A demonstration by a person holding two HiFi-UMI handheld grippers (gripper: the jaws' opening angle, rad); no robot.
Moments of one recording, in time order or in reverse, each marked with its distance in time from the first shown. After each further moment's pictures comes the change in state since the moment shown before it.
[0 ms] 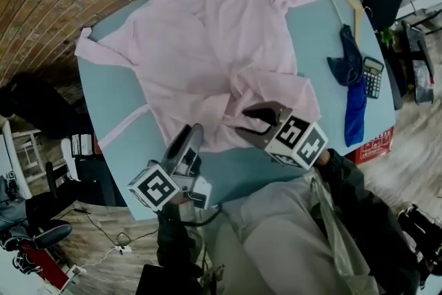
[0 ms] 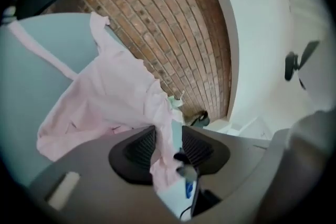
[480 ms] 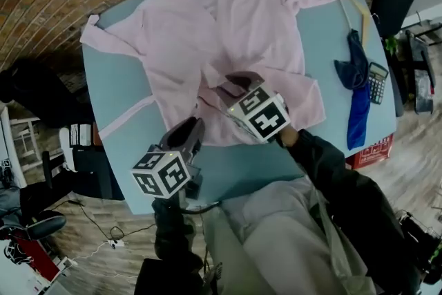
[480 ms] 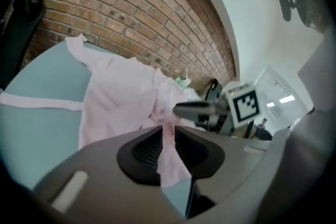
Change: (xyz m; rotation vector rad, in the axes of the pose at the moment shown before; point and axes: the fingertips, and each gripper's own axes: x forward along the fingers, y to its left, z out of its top) left arm 0.001 0.037 -0.010 0.383 0.207 0.172; right arm 0.075 -0.059 0.052 0.014 -0.031 -0.274
